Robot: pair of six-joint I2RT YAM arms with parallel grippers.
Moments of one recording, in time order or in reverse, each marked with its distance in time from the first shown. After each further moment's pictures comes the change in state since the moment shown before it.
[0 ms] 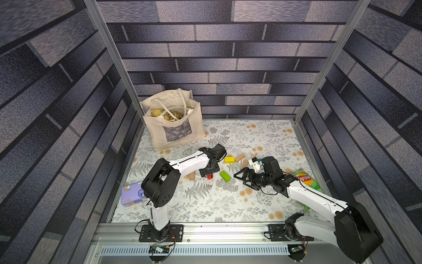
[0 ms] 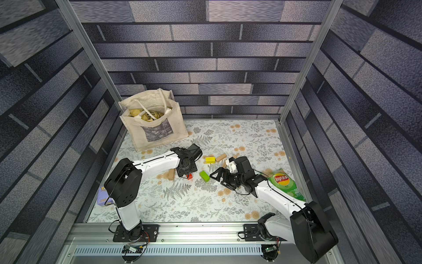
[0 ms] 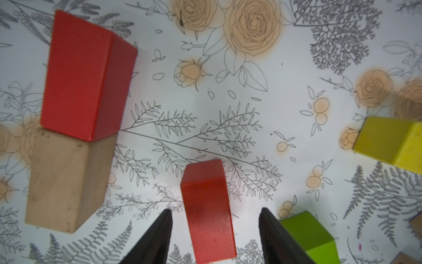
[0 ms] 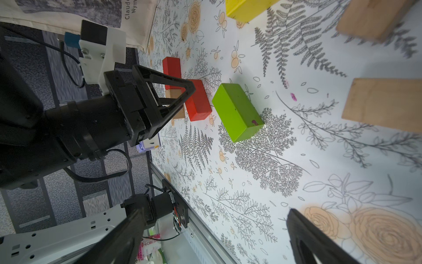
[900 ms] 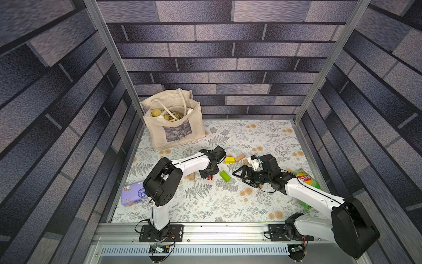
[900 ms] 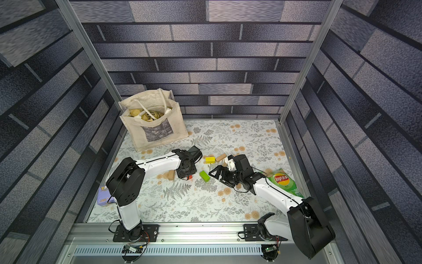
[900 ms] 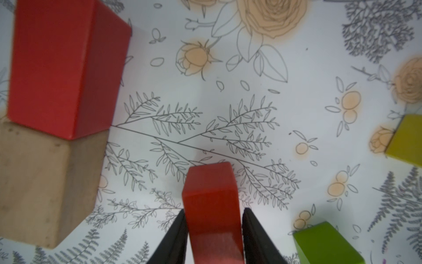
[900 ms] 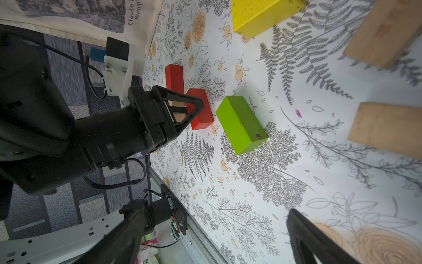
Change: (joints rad) left arm 0.003 0.023 -0.035 0.030 0.011 -0.011; right arm 0.004 0.048 0.030 0.018 0.010 -0.018
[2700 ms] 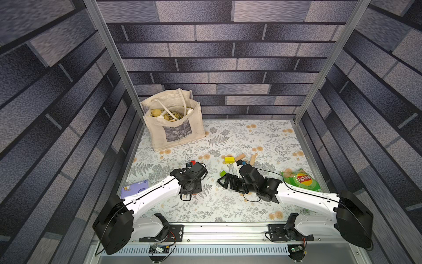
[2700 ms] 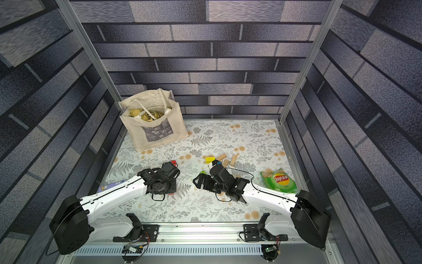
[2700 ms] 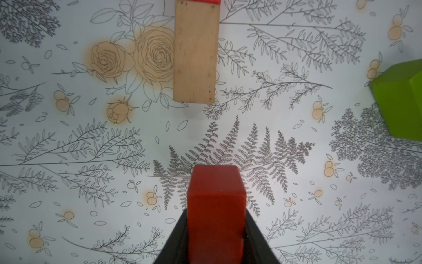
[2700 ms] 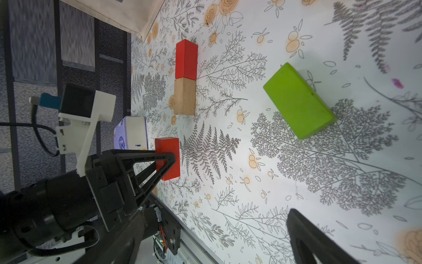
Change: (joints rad) left arm -0.033 -0.622 -0.486 -0.047 0.037 0.248; right arm 0.447 0.038 0.093 0.020 0.457 0.172
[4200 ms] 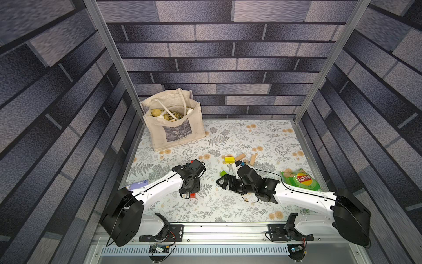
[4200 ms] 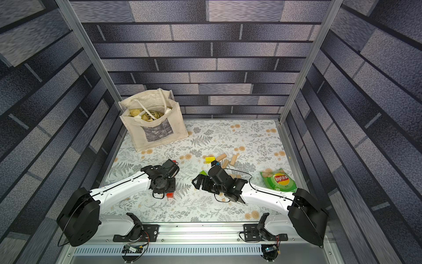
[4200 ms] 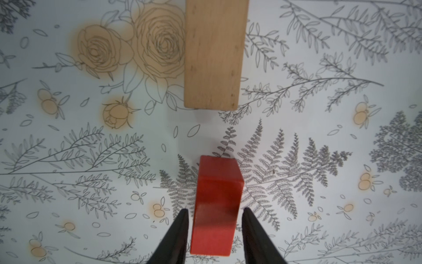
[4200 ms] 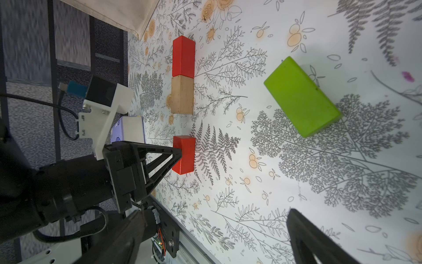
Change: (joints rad) left arm 0.098 0.097 0.011 0.007 0.061 0.095; right arm 0.015 0.027 0.000 0.019 0.016 0.014
